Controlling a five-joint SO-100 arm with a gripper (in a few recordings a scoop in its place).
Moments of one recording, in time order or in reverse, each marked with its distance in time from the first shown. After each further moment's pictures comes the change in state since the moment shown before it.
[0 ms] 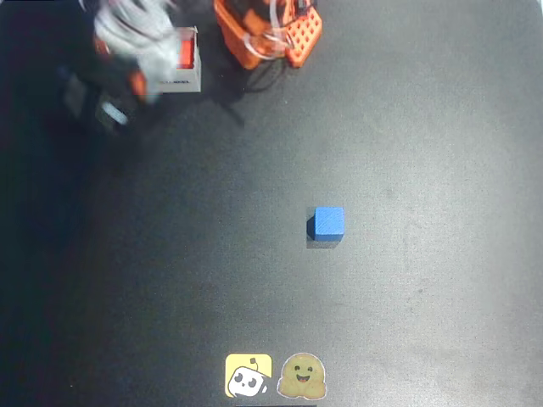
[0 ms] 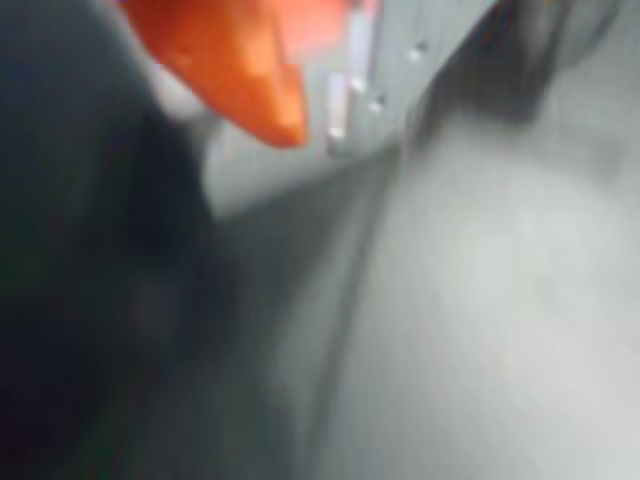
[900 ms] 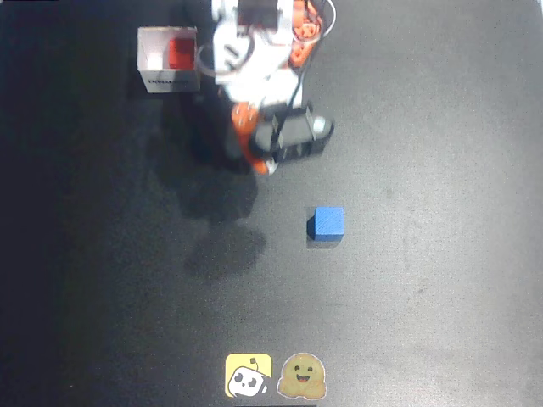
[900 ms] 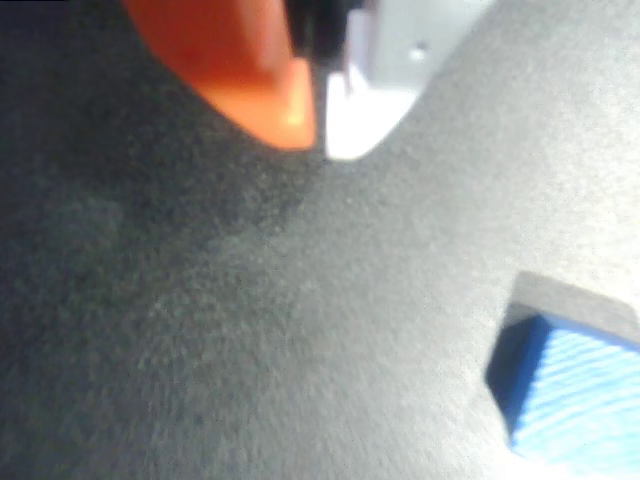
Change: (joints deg) arm -42.7 30.2 32.1 -23.0 6.0
